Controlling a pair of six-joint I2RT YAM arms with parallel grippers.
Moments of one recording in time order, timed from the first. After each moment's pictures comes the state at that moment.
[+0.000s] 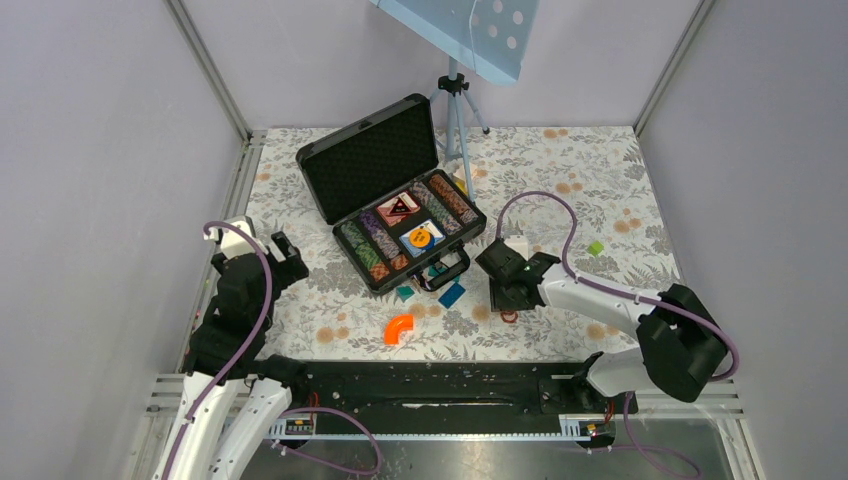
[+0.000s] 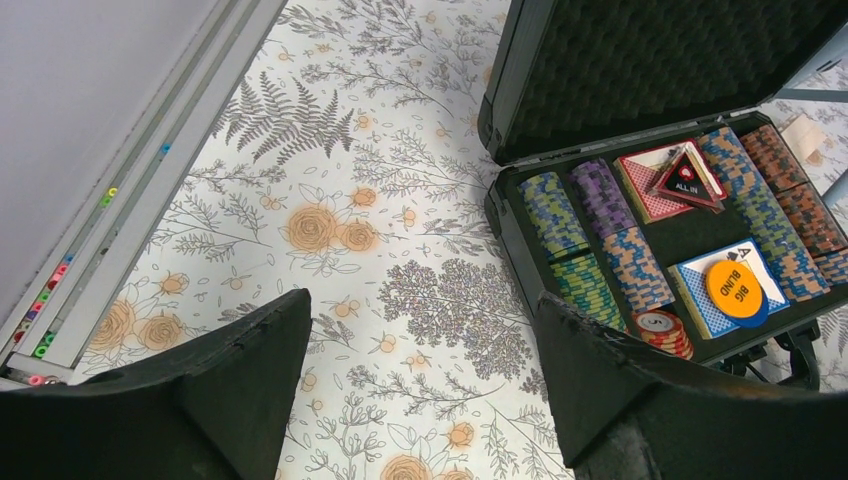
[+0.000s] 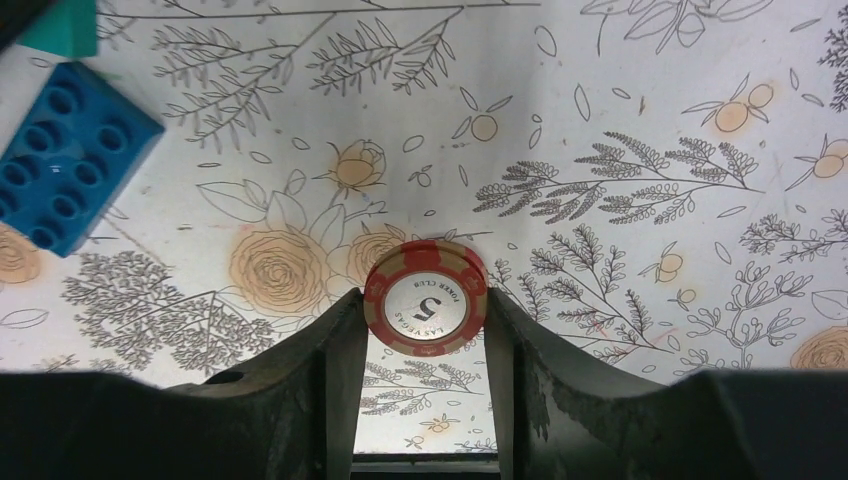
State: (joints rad) left arm -0.27 0.45 0.75 -0.69 -0.45 -0.38; right arm 0.78 1.39 0.77 -0.67 0.30 0.69
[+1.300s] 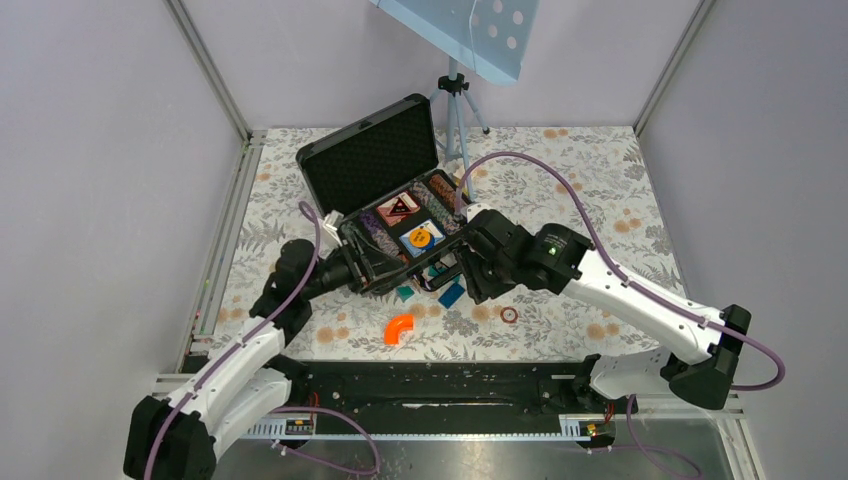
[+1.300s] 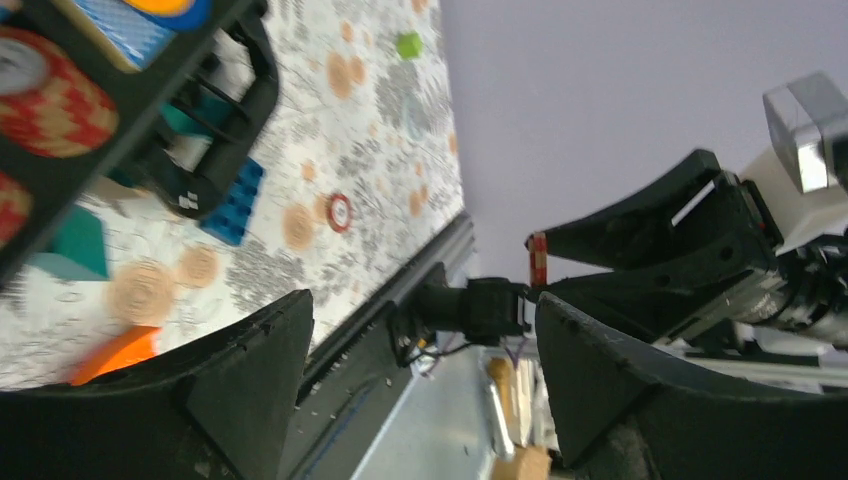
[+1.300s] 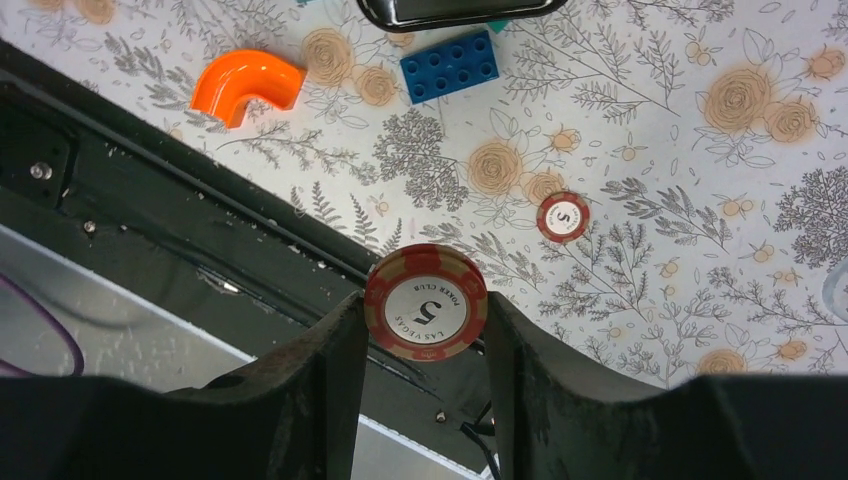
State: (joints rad) left arm -0.35 0.82 0.42 0.11 0.62 -1.07; right arm 1.00 1.29 1.33 -1.09 0.17 0.46
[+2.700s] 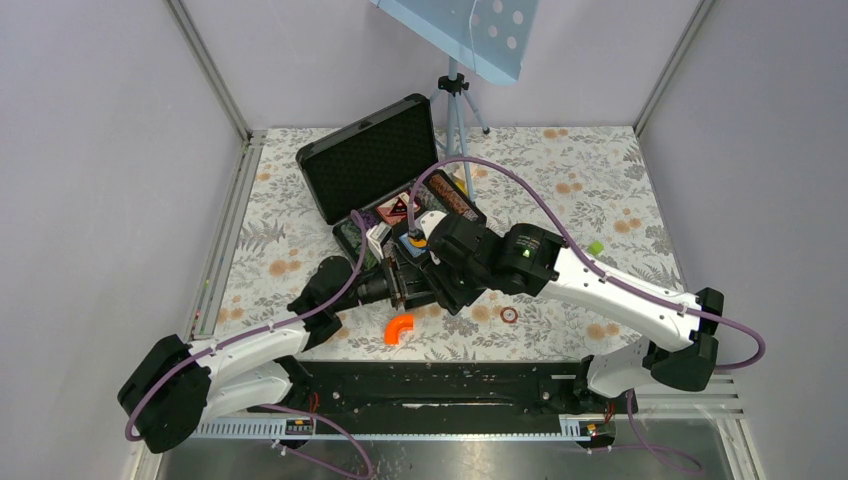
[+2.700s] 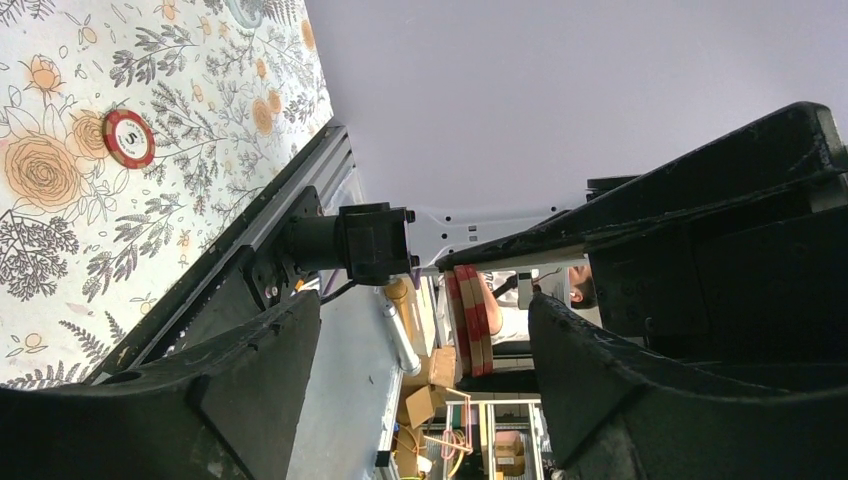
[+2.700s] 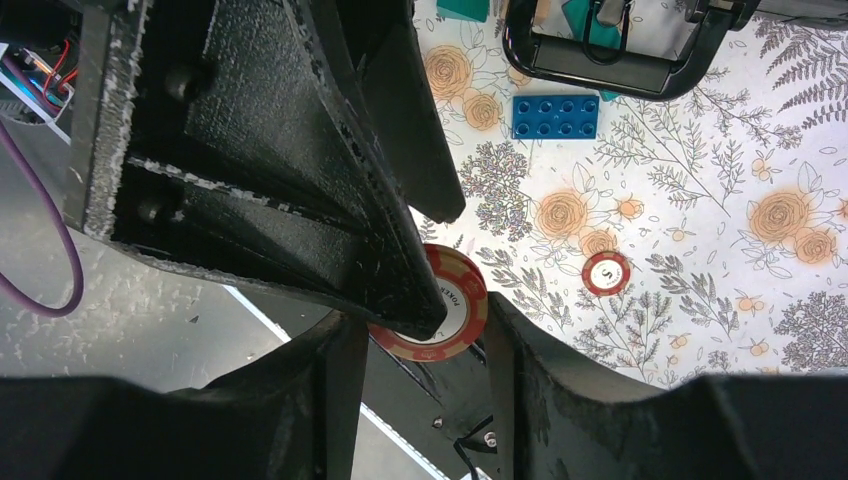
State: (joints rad) left arm -0.76 1.03 0.36 0.65 0.52 -1.39; right arm 1.15 1.43 1.54 -1.12 0.11 0.33
